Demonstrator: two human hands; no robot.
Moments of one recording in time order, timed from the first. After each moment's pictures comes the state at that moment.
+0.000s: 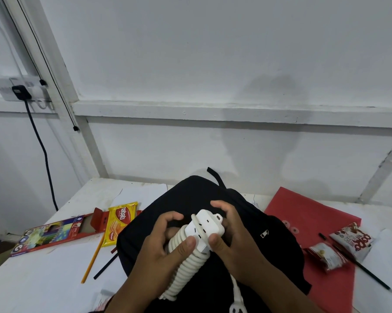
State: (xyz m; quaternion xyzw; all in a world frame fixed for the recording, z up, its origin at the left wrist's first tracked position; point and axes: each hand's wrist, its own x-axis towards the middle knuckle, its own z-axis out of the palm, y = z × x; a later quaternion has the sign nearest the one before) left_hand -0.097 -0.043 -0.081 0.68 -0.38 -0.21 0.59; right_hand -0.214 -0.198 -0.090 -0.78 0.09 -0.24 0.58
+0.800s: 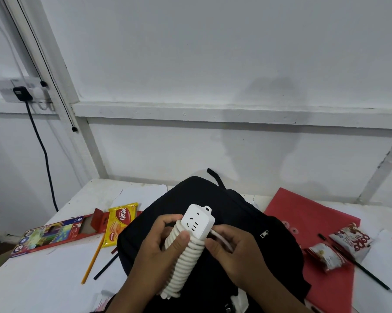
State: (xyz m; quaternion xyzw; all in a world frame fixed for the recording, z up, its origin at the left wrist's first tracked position) left_hand -0.094 -0.042 -0.087 0.70 -0.33 -0.21 0.60; right_hand -0.219 -0.190 -0.105 -0.77 0.17 -0.30 0.54
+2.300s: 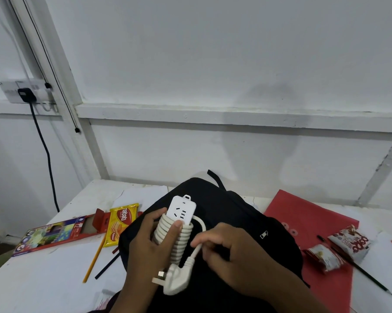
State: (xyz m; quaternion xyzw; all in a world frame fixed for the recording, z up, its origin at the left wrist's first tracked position) left_hand -0.086 -0.046 -0.096 0.75 -0.24 -0.06 0.62; right_hand -0.233 -0.184 -0.052 -0.89 0.07 -0.18 0.40
